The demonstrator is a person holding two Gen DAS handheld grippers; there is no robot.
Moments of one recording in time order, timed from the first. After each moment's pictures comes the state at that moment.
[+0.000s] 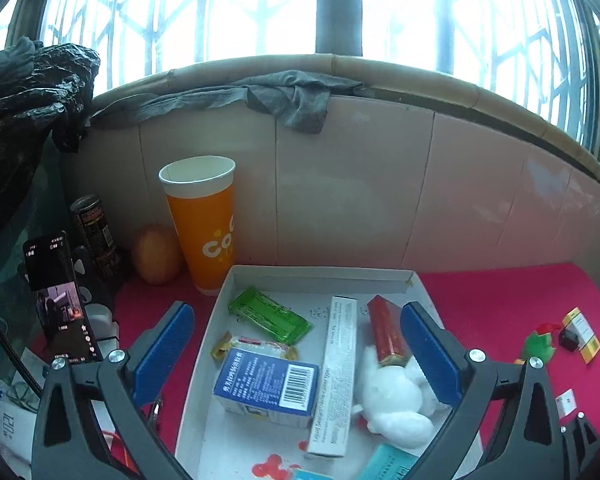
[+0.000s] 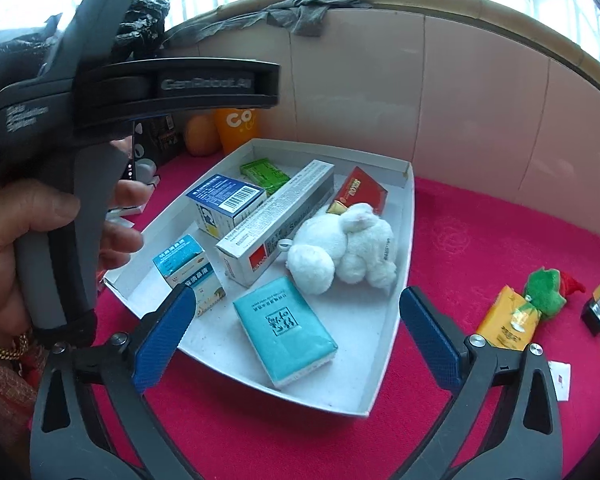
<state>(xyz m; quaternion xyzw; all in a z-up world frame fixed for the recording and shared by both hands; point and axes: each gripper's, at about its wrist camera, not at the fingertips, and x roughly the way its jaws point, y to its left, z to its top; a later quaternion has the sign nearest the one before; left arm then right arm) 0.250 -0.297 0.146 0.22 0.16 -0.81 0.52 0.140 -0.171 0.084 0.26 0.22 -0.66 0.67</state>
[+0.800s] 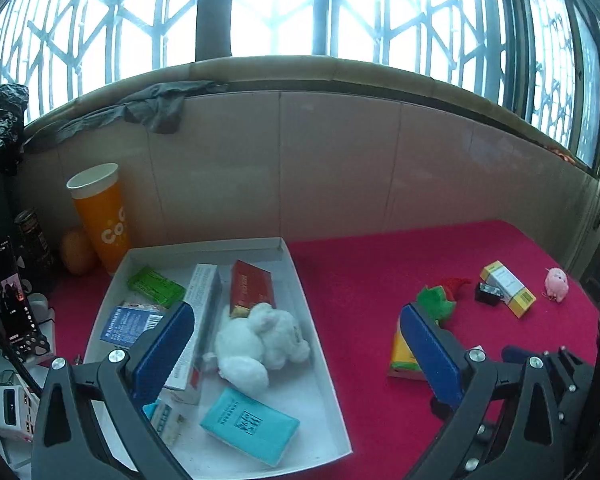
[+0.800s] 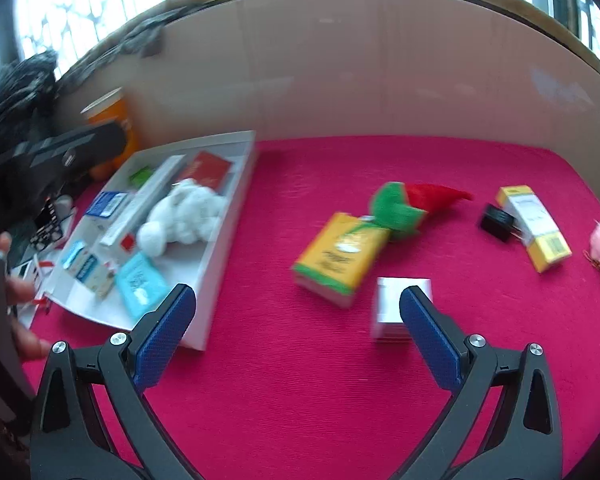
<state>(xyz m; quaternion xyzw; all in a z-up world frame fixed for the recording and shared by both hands) 0.167 -0.193 0.147 0.25 0.13 -0.86 0.42 0.019 -0.109 0.084 0.35 0.17 -0.74 0.55</state>
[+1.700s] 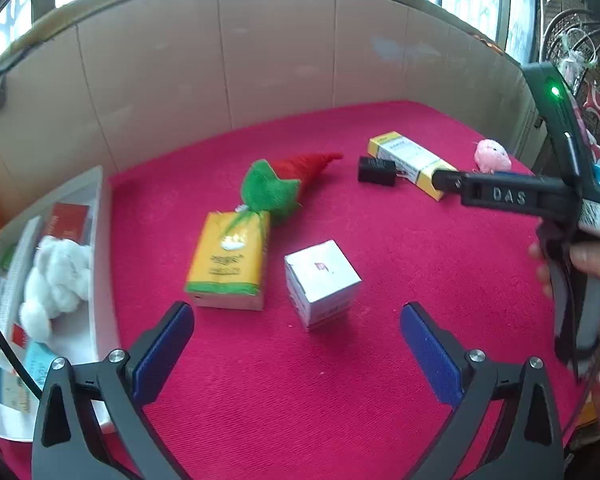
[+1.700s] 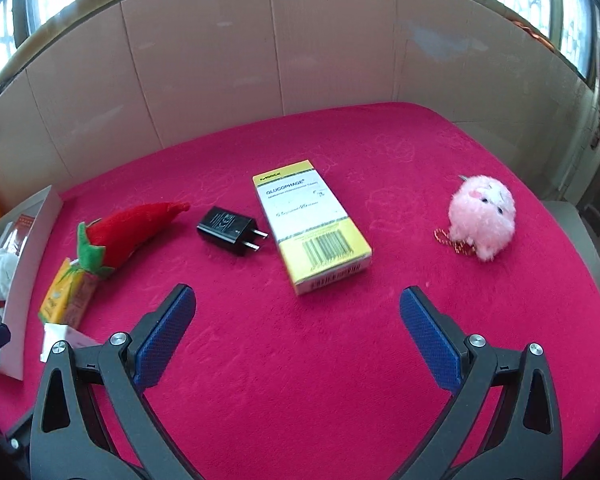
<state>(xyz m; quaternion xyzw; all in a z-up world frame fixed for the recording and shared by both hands) 0.040 -0.114 0.055 0.39 0.12 -0.87 0.27 -0.183 -0.048 0.055 0.37 0.15 -0.82 0.41</state>
